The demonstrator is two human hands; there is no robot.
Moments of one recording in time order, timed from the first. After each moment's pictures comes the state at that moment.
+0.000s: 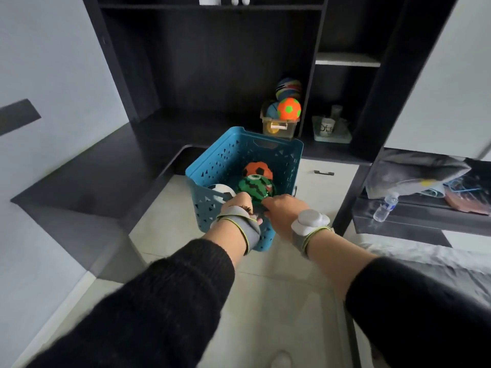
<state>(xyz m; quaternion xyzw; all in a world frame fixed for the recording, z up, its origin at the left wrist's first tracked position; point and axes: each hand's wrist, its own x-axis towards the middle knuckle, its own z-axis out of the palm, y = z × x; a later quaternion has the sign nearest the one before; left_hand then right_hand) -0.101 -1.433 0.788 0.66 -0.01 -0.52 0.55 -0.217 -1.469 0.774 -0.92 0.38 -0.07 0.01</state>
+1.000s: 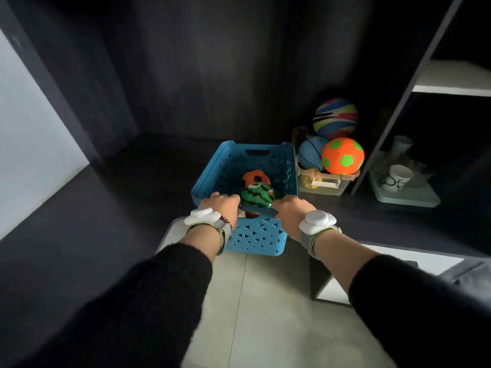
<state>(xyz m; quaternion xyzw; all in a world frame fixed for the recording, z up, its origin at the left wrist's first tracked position) 0.289 -1.944 0.752 0.78 -0.62 -0.04 0.01 0.102 -2.010 0.749 -0.89 0.45 0.05 0.04</state>
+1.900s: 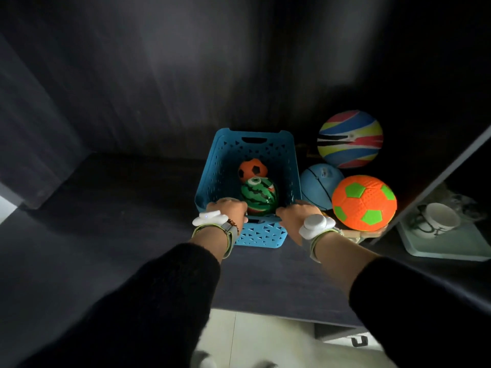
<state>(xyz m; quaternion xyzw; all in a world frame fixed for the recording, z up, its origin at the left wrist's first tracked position) 0.321 -2.245 0.710 0.74 -0.67 -0.08 -0.02 0.136 -2.296 0.705 -0.88 0.46 0.09 0.06</state>
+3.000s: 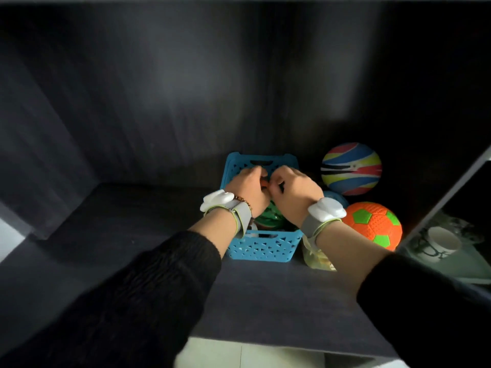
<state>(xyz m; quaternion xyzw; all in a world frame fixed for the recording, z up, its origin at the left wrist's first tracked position) 0.332 -2.271 0.825 0.72 -0.64 -0.10 0.25 0.201 -2.295 0.817 -0.81 0.49 -0.31 0.09</state>
